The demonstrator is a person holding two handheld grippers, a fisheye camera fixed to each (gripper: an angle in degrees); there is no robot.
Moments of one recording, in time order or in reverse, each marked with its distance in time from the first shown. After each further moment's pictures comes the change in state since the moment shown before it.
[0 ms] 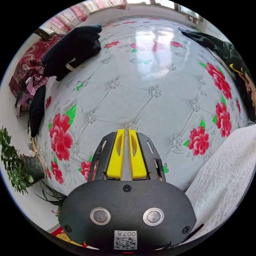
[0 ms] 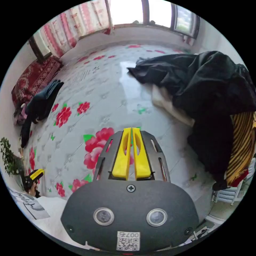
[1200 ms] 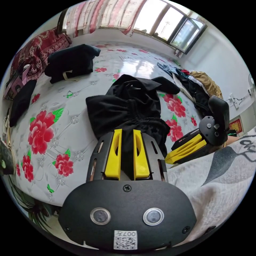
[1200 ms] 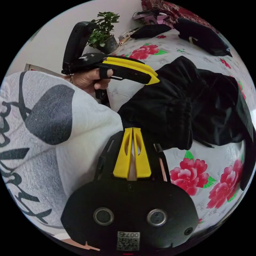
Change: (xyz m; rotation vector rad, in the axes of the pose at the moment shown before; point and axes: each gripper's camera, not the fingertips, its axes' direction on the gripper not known) left arm -0.077 0.121 -0.077 0.336 0.361 -0.047; right arm -0.307 0.161 -0.042 -0.598 -0.878 -1.181
